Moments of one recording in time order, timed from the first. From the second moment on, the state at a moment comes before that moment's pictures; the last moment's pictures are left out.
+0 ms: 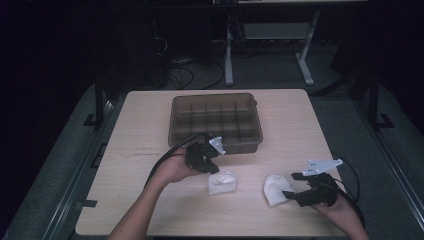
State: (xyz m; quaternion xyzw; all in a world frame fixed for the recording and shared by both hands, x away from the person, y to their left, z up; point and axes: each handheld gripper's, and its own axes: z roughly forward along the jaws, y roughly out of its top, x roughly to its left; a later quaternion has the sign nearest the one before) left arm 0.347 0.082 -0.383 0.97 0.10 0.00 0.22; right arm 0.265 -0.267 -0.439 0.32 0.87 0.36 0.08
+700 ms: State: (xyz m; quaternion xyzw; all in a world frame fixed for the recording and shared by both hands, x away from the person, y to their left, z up) left arm 0.283 0.077 -0.384 0.97 0.05 -0.04 0.22; right arm 0.264 -0.267 -0.442 0.33 0.87 0.35 0.09
